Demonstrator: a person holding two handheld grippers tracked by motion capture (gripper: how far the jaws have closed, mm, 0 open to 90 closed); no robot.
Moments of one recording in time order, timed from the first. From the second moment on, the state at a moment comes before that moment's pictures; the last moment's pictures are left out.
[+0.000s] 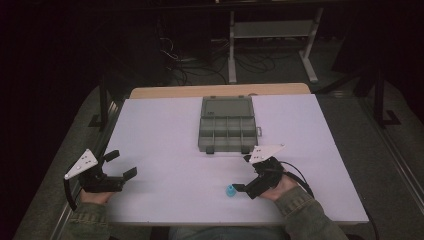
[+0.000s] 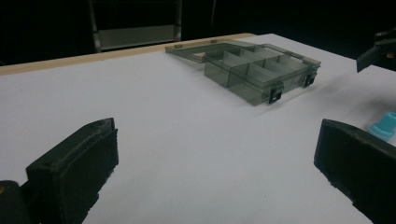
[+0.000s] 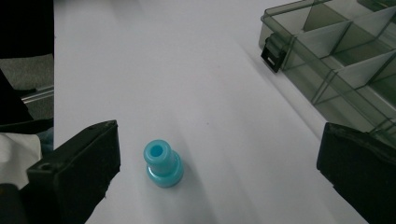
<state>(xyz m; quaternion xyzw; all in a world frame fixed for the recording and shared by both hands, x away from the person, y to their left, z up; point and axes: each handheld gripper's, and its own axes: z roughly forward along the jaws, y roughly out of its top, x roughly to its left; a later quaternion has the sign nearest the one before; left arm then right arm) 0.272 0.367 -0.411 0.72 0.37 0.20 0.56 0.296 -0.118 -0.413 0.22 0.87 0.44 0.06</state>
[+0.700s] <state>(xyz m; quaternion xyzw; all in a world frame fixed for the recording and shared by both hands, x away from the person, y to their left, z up) 0.272 0.366 -0.412 0.72 0.36 0.20 0.55 0.294 -0.097 -0.429 0.19 0.89 0.40 0.04</state>
